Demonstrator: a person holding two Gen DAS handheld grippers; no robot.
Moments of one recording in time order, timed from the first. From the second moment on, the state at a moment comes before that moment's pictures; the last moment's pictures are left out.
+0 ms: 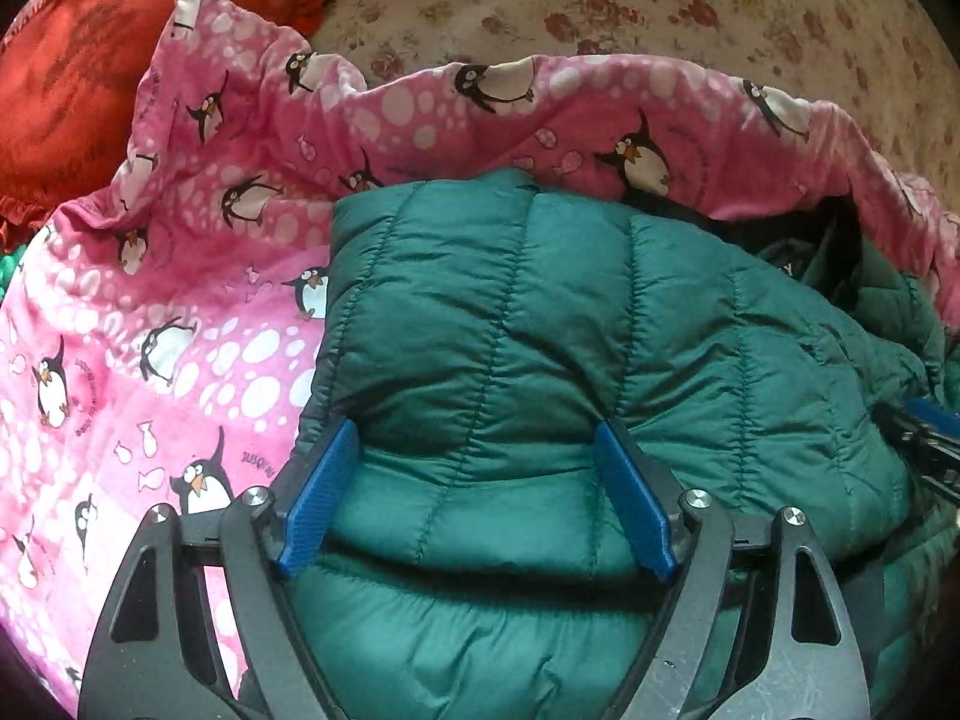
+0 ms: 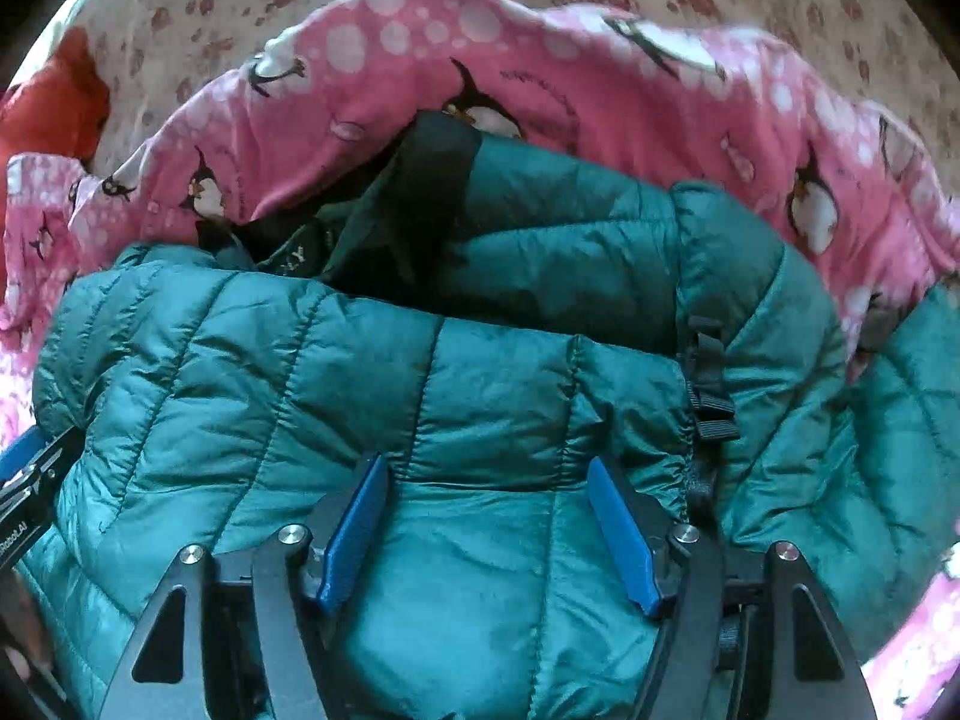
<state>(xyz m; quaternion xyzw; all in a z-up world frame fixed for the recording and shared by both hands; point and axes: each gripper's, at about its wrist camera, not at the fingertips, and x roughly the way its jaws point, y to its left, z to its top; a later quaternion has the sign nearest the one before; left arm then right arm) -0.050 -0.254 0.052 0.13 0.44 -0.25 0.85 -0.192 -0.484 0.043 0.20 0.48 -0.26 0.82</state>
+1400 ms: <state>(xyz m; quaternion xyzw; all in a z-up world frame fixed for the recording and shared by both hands) -0.150 -0.282 0.068 0.08 0.45 -0.32 0.83 -0.391 -0.523 0.081 0.31 0.39 -0.32 0.81</state>
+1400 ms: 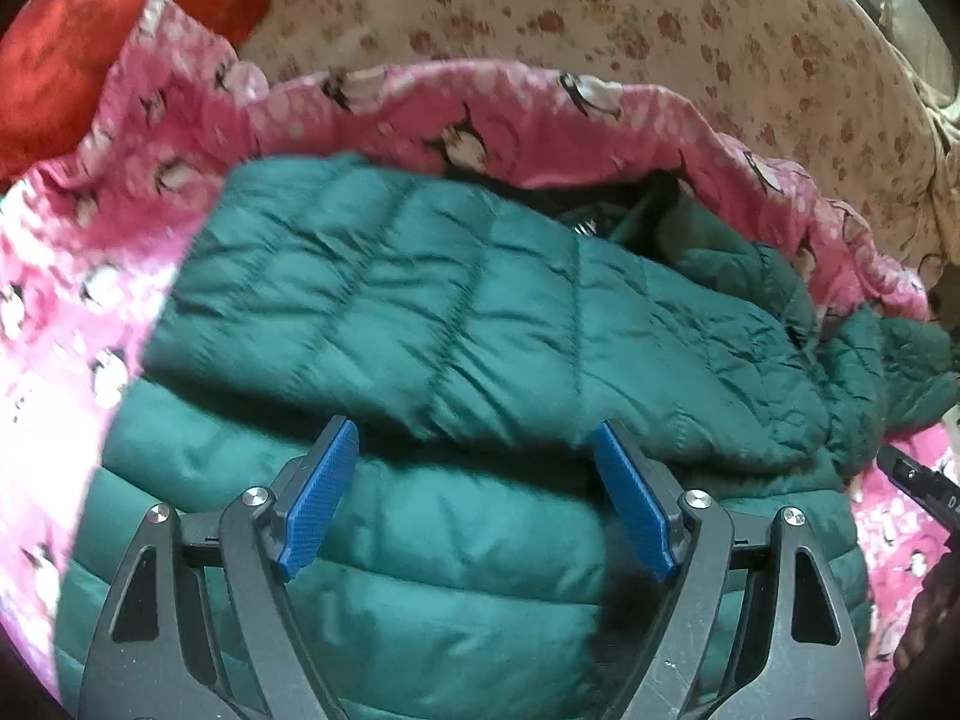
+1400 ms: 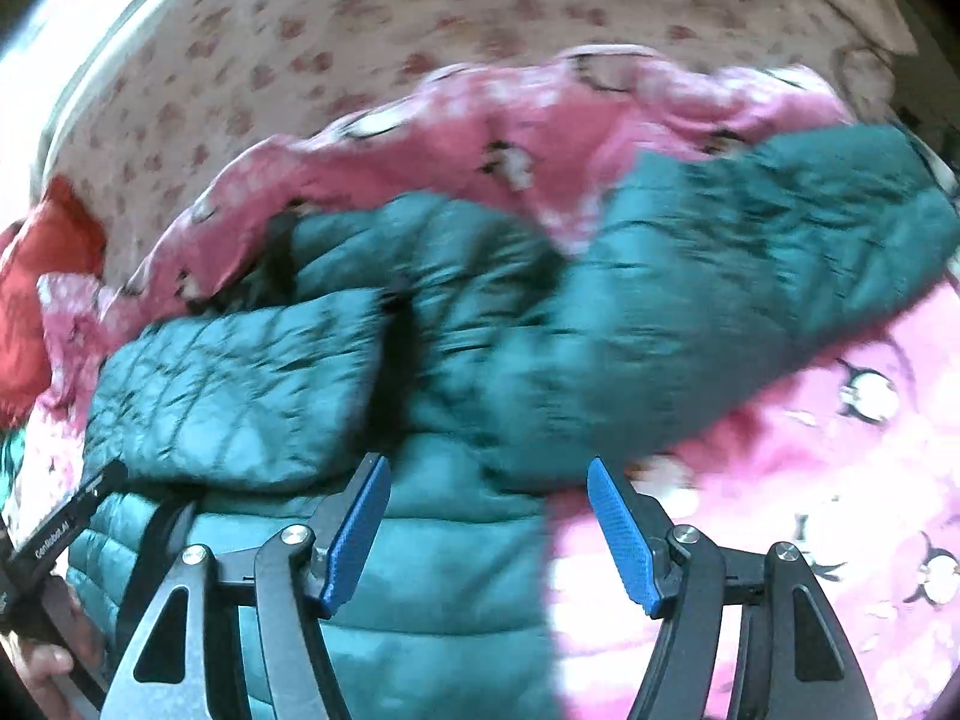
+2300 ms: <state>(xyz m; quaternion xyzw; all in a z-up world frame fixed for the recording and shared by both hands) -0.158 -0.295 0.044 0.13 0.45 -0.31 0.83 -0.555 -0.734 0.079 0.43 0.20 -0.46 0.75</state>
